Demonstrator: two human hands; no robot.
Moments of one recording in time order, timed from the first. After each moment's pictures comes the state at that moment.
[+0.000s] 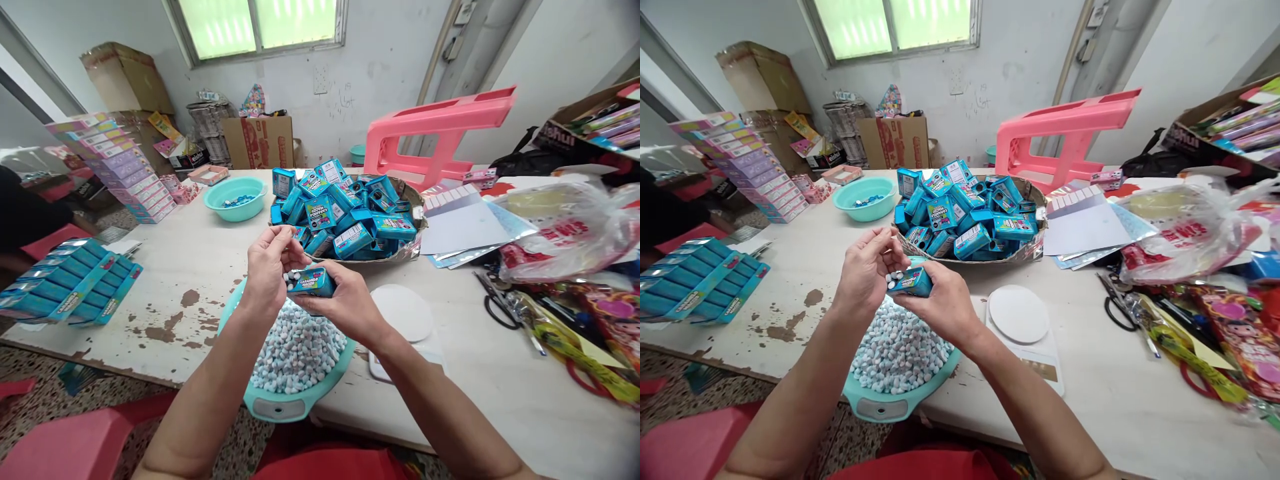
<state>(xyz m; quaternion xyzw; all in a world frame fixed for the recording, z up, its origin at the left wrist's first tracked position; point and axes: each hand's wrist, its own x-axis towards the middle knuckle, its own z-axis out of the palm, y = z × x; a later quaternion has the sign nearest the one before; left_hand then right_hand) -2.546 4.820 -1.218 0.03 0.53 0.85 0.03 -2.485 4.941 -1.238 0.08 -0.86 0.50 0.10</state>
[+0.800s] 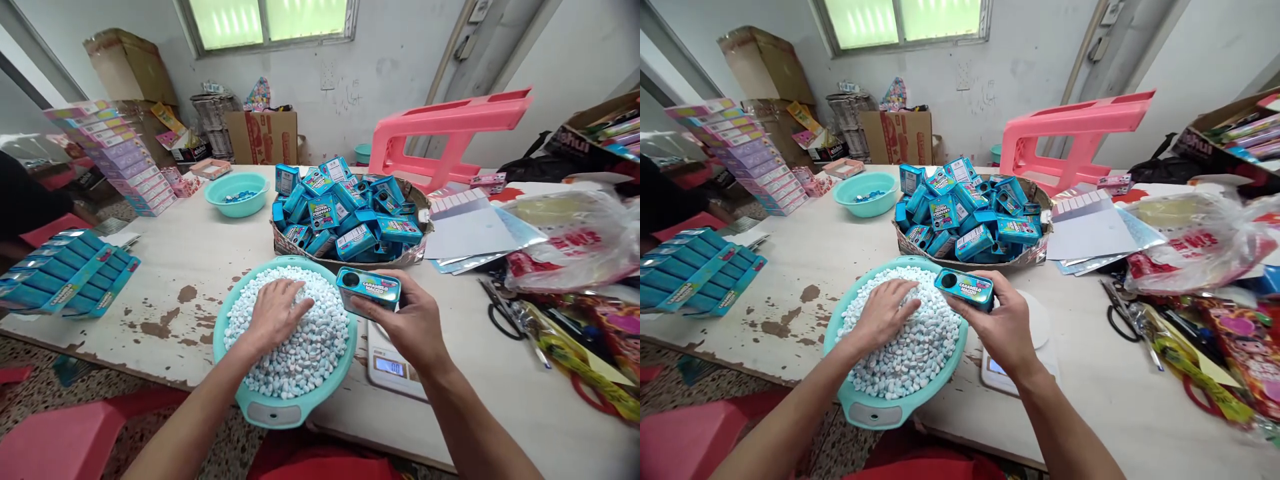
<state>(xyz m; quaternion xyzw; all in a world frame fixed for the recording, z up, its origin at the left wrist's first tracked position) -2.532 4.785 -1.324 0.25 0.93 0.26 0.00 -2.456 4.994 -1.254 -0.04 -0.81 0.55 0.21</state>
